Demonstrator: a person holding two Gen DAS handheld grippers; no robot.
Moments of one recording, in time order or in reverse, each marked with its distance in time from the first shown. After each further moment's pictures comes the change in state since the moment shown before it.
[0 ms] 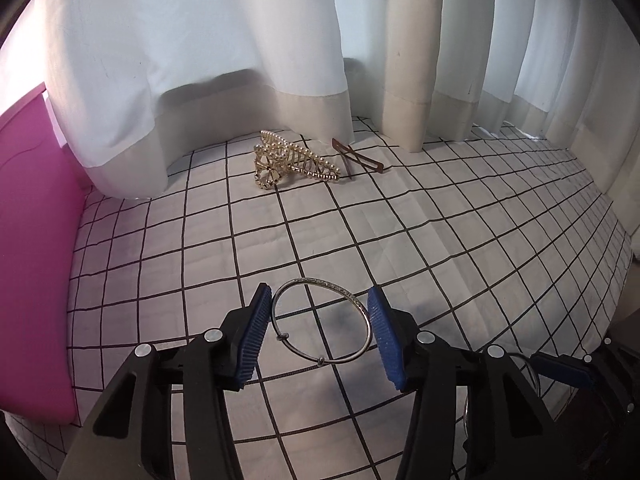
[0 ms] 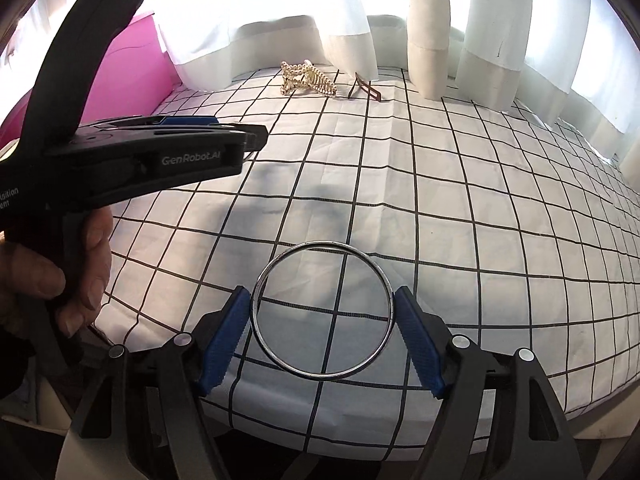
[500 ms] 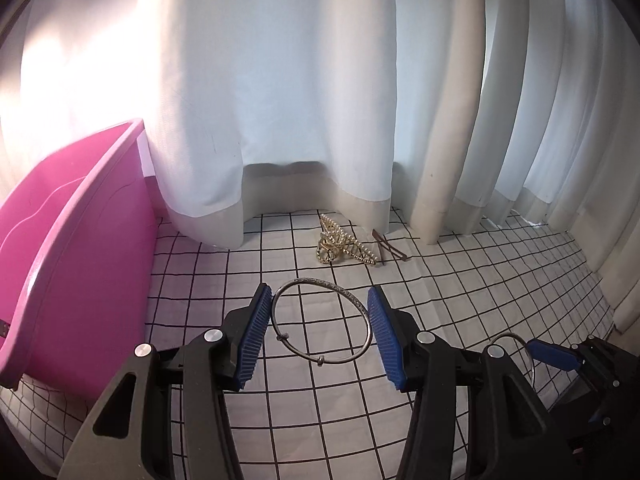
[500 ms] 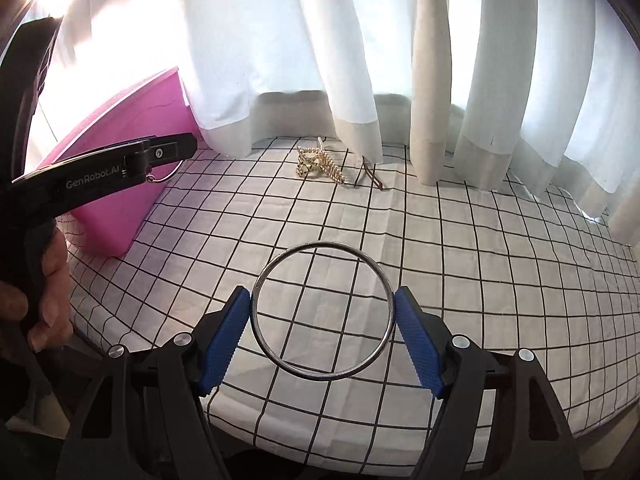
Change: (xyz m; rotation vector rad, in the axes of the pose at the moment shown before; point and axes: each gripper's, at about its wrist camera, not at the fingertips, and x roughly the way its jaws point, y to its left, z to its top) left arm -0.107 0.040 0.022 -0.151 -0.186 0.062; right arm -0.062 0.004 0.052 -0.052 -0.134 0.030
